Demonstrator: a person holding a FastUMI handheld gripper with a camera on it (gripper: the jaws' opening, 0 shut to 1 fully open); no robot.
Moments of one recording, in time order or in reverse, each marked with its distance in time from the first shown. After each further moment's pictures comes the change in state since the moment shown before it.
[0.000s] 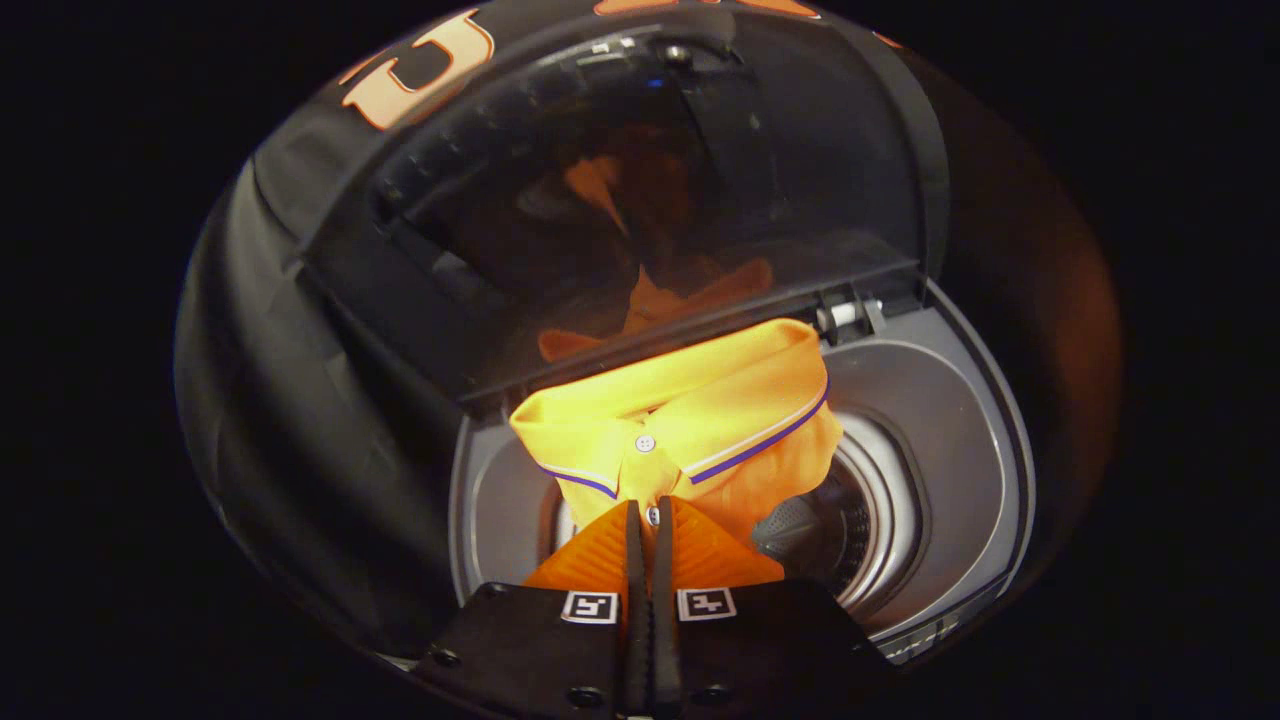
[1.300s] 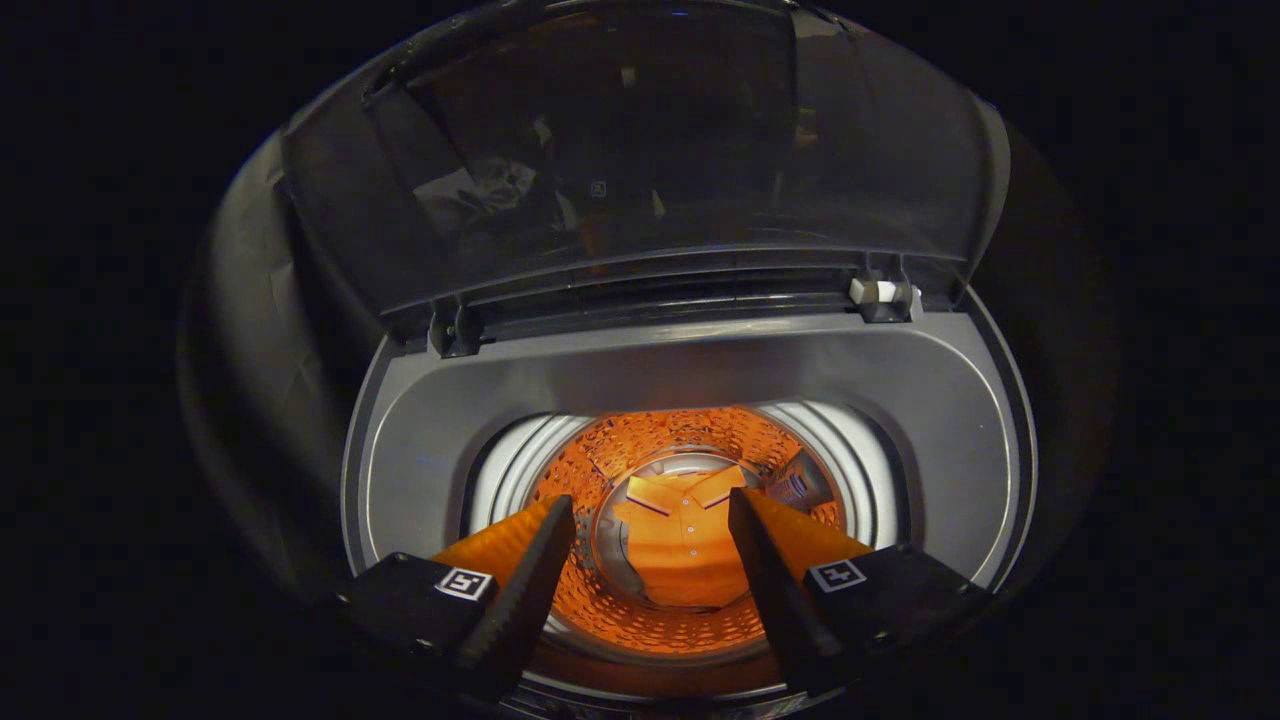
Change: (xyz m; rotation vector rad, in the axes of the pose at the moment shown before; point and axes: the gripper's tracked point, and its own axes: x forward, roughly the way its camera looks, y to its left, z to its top) arm 0.027 -0.022 -0.013 -0.169 0.063 -0.134
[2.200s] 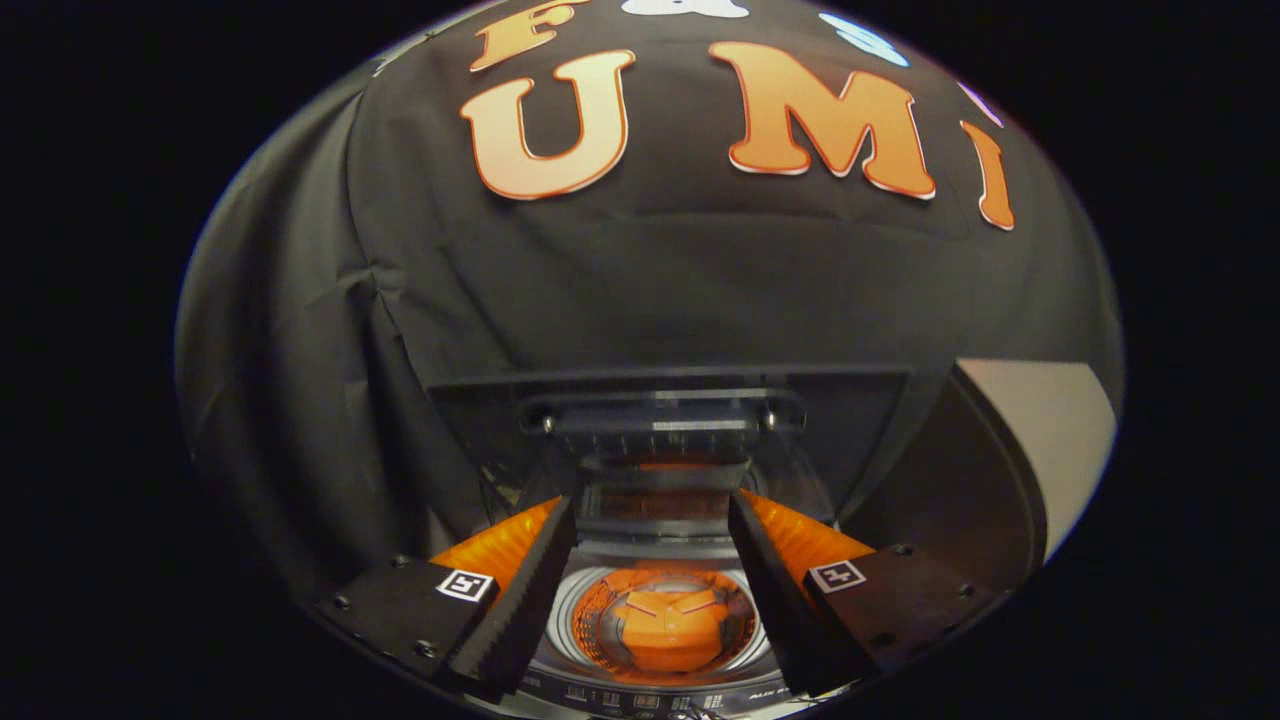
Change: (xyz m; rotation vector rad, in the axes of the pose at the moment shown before) arm -0.190 0.026 0.184 -0.128 -0.423 0.015
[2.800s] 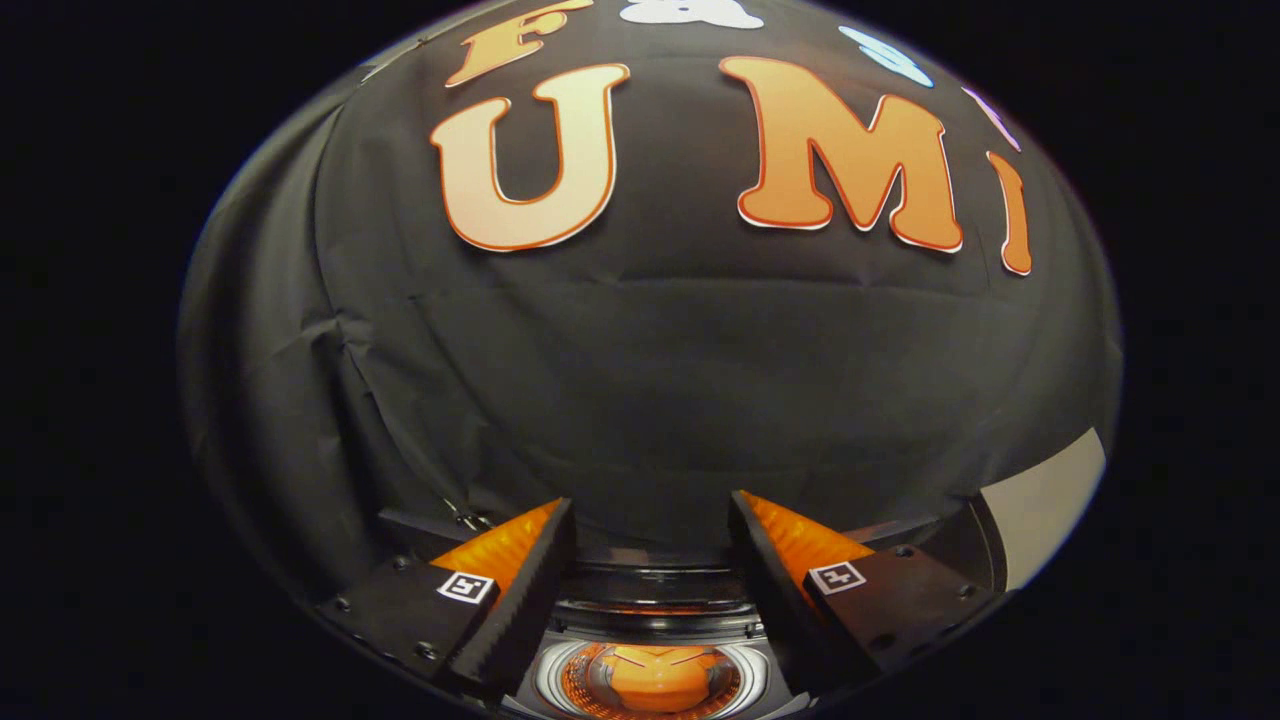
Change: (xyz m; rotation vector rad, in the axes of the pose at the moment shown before) arm 0.074 -0.019 0.084 -0.003 -0.036 -0.045
